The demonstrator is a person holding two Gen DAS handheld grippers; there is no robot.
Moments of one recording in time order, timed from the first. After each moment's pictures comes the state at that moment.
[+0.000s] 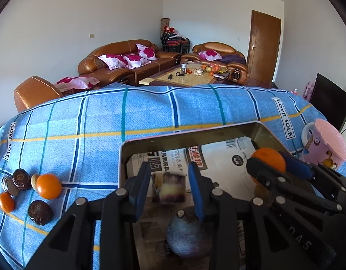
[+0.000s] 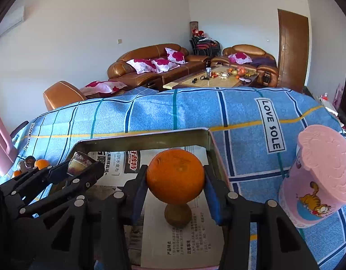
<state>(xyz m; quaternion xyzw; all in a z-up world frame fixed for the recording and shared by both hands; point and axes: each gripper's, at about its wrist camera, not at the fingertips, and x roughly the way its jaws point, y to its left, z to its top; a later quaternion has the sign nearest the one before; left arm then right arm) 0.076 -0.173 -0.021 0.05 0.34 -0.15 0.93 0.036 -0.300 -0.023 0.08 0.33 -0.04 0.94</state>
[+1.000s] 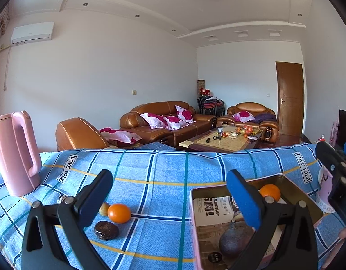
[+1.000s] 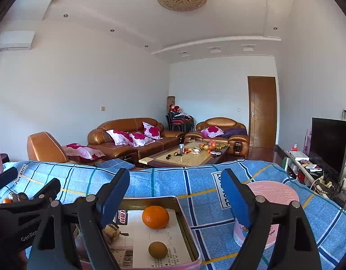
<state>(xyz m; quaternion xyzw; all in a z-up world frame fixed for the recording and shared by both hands) 0.015 -0.106 0.016 0.02 0.12 -0.03 0.99 -0.047 -0.281 0.028 0.01 0.06 -0.14 0.99</state>
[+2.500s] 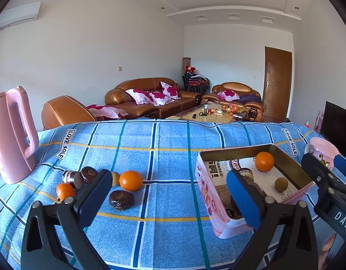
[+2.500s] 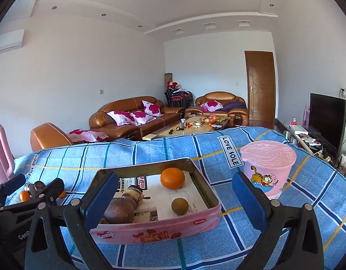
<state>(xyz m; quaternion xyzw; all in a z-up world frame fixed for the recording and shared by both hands) -0.001 -0.060 0.004 0.01 0.21 -0.09 0.97 -0.067 -0.243 0.012 0.05 0.16 -0.15 0.98</state>
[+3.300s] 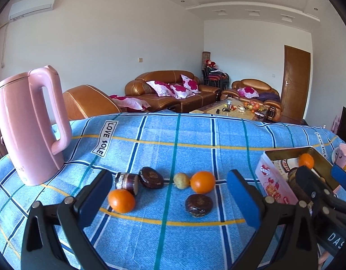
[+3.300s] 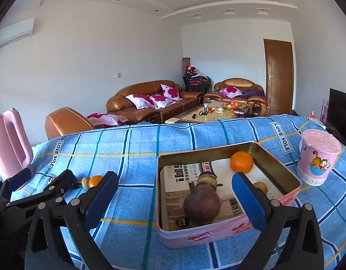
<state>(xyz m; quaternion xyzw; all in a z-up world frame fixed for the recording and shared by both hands) 0.030 0.035 -0.002 0.00 0.23 -0.03 0.97 -0.017 -0.144 0.006 0.06 0.21 -0.09 0.97</state>
